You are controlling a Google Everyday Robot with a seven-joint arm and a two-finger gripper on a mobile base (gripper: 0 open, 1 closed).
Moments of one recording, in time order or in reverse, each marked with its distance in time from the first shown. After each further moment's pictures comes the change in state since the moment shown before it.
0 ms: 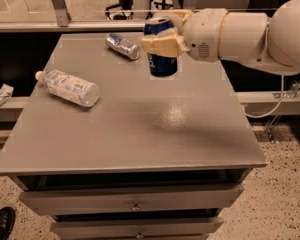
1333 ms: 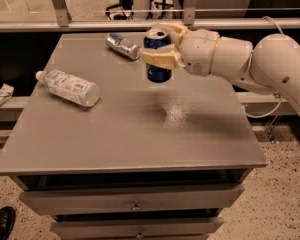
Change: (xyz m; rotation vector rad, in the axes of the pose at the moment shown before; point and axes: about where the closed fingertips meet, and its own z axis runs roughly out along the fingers) arm 0.040 -0.013 0.019 -0.010 -0.138 -0.086
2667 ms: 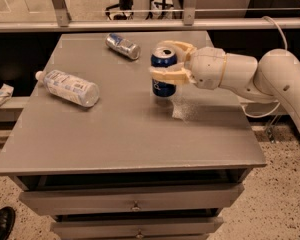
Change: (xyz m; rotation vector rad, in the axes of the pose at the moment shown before) arm 0.037 0.016 -0.020 -0.156 -0.084 0.005
